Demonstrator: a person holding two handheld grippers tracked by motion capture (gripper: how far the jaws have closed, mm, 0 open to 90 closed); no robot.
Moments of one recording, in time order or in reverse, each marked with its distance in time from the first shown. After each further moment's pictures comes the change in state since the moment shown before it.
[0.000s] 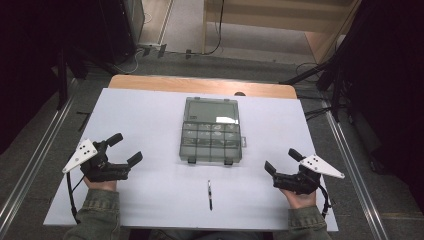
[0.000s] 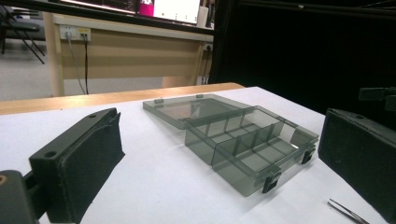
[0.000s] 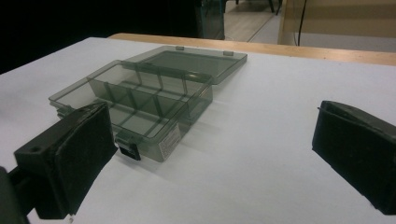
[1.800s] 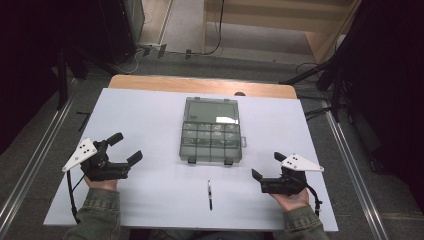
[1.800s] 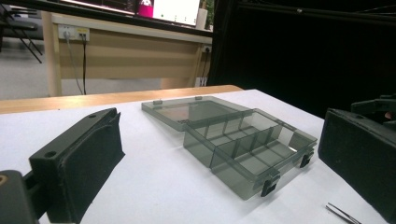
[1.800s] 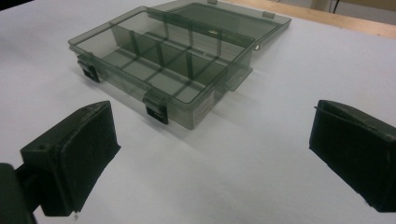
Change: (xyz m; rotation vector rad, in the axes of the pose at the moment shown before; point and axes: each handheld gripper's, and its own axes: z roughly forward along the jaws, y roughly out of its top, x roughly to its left) left arm 0.002 0.000 0.001 -0.006 -0.006 -0.015; right arm 0.026 0.002 0.018 0.183 0.071 -0.127
